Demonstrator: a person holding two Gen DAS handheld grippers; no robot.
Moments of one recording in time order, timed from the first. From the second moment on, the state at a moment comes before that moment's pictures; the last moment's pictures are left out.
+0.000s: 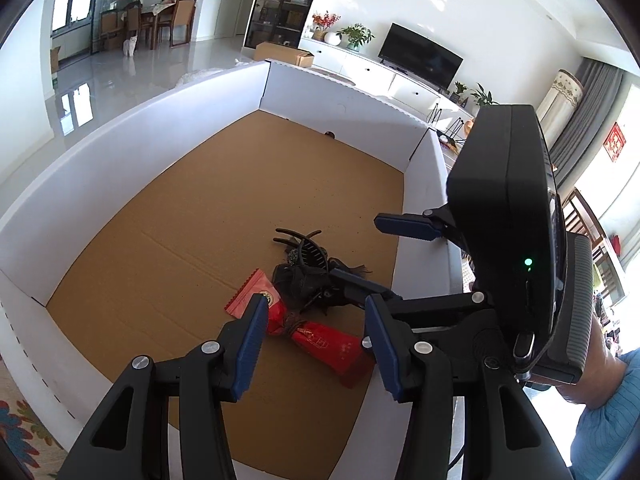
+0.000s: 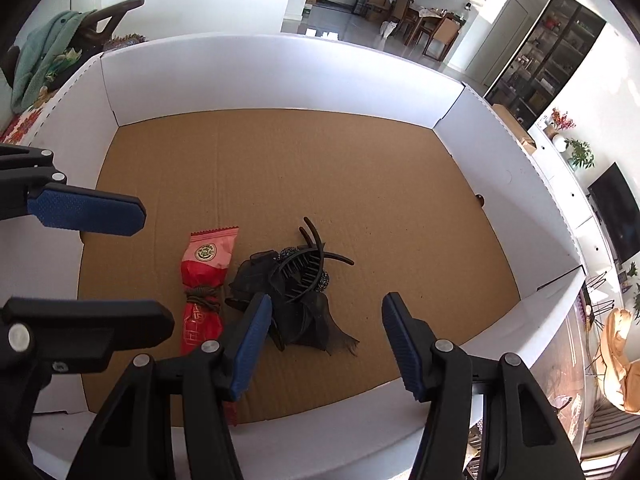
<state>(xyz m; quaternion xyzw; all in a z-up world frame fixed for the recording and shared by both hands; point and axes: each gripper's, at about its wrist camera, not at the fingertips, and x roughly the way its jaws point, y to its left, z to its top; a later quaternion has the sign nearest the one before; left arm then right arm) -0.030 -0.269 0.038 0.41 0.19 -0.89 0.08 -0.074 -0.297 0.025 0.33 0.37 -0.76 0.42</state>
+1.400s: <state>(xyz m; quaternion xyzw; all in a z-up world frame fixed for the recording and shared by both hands) -0.008 -0.021 -0.033 0.43 0.01 -0.90 -0.10 0.011 0.115 -0.010 0.42 0.07 -0.90 0.10</state>
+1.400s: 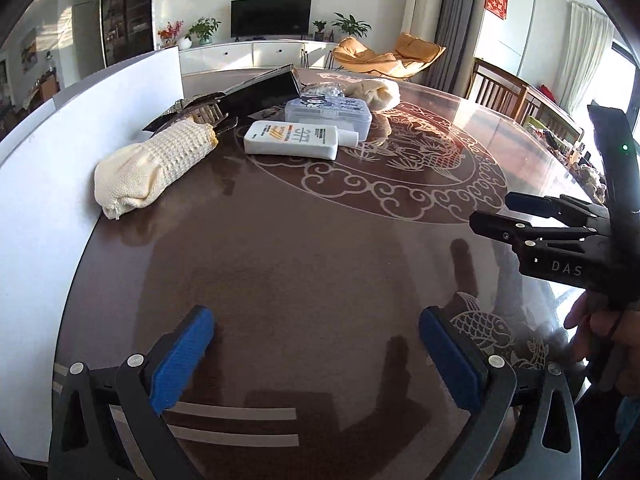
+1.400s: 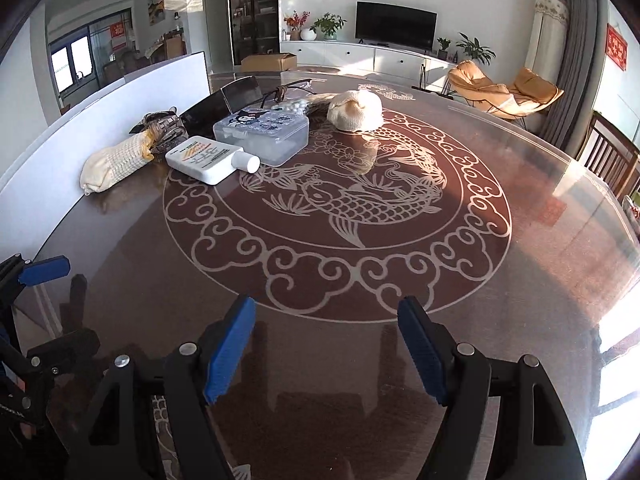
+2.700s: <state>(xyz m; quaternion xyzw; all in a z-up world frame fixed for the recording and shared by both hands) -0.093 -0.078 0.022 0.40 0.06 -0.89 -0.23 0.006 0.119 -0.013 0.44 0.05 -0.89 0.09</state>
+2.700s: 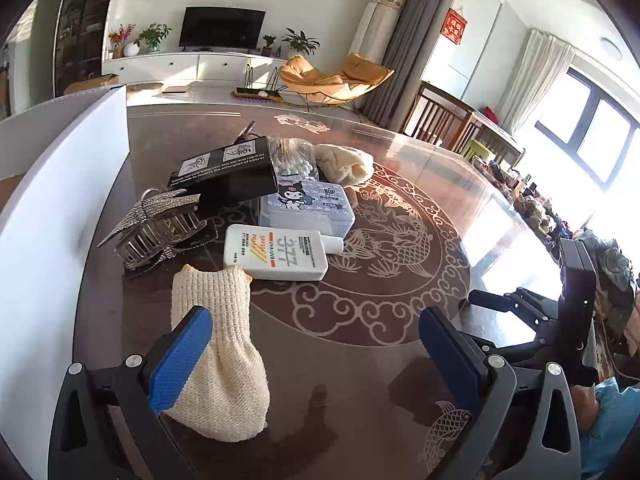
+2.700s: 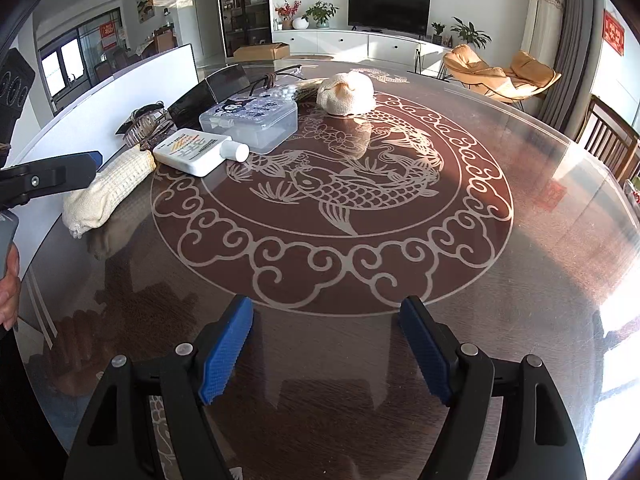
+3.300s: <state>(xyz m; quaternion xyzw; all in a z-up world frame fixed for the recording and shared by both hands) -0.132 -0.075 -0.028 0.46 0.01 -0.88 -0.11 0.007 0.119 -0.013 0.44 0.05 -0.89 0.09</state>
